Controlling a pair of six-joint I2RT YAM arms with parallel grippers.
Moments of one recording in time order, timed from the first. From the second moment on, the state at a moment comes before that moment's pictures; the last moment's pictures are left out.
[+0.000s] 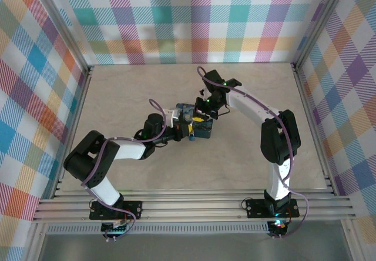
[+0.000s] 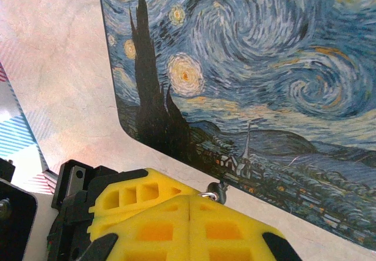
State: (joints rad) left arm -0.56 1.64 0.59 0.68 0.45 -0.64; right arm 0.55 1.94 1.64 -0.91 -0.50 0.70
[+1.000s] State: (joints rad) left arm -0.56 1.15 0.38 0.17 0.29 -0.52; right arm 0.81 1.94 1.39 -0.70 0.07 0.68
